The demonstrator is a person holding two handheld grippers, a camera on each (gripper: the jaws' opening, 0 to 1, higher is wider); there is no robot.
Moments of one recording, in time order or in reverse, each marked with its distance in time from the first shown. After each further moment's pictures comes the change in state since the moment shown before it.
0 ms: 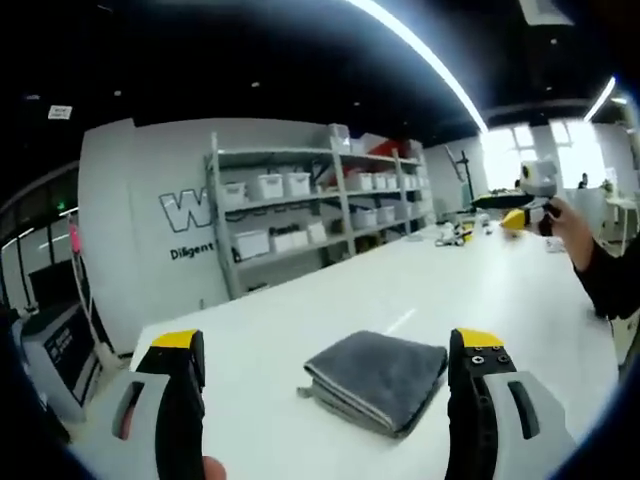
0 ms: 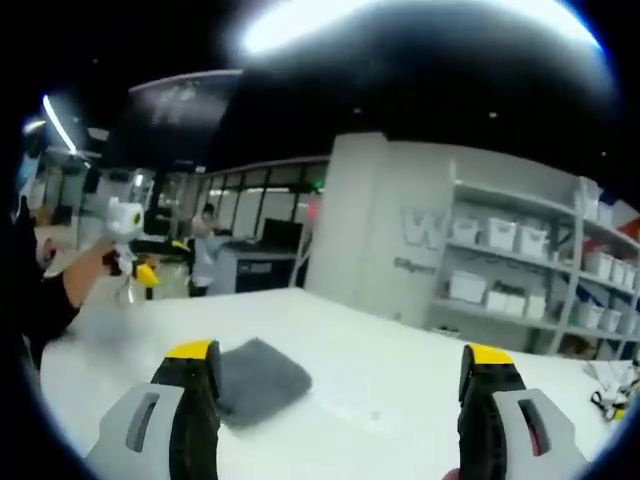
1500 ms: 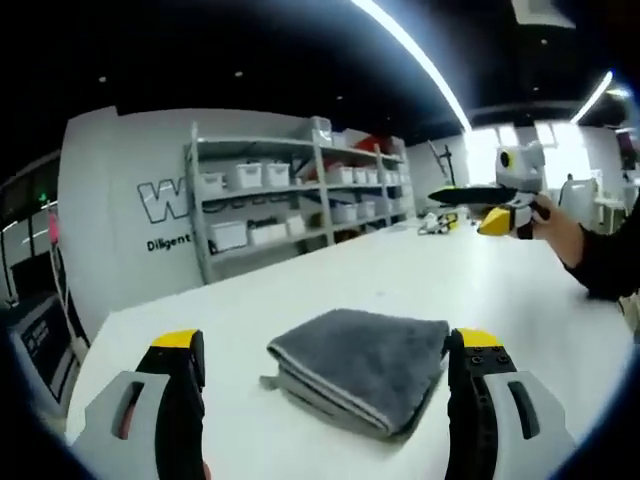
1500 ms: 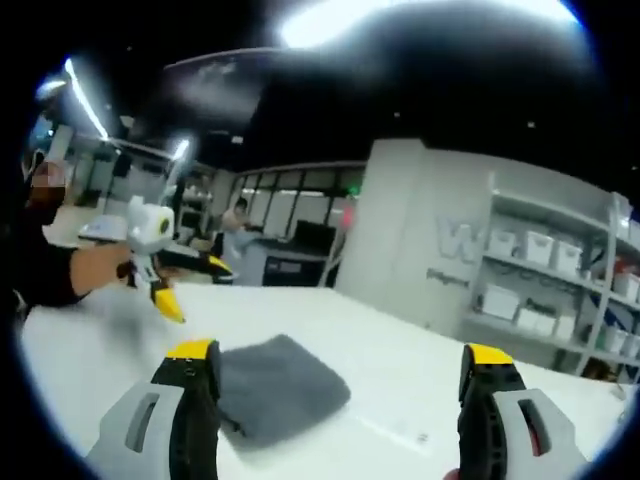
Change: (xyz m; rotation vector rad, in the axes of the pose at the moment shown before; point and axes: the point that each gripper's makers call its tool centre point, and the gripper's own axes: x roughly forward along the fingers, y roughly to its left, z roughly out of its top) left arm 0.055 -0.023 -0.069 -0.048 0.000 -0.105; right arm 0.073 0.059 -0.048 -0.076 -0.024 0.140
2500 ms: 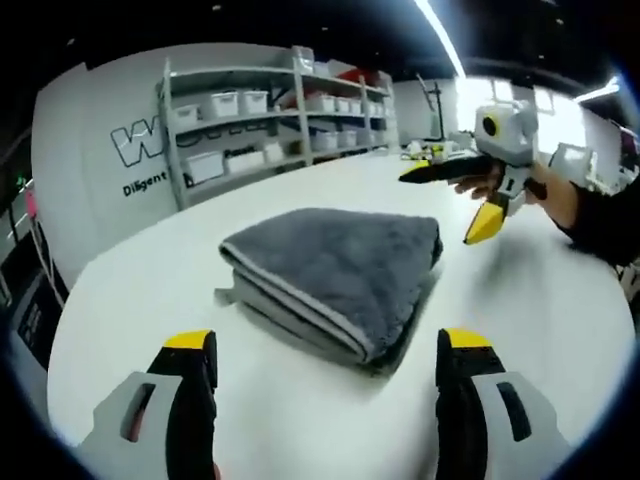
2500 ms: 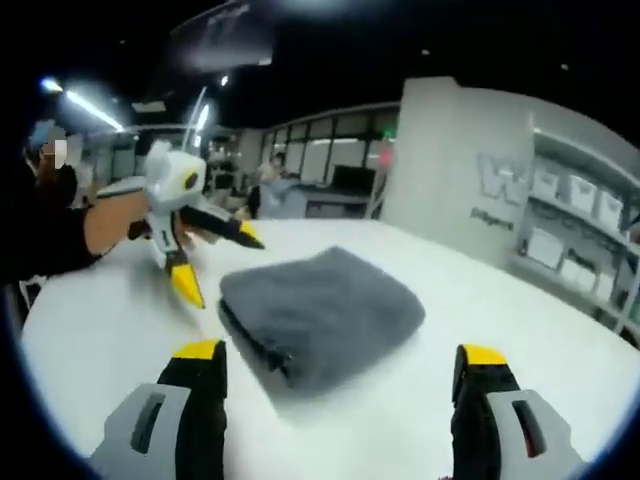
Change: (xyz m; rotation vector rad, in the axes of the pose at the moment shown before) left arm 0.006 -0.036 -0.097 0.013 0.333 -0.069; right arm 0.032 0.062 -0.115 0.056 0.251 0.183
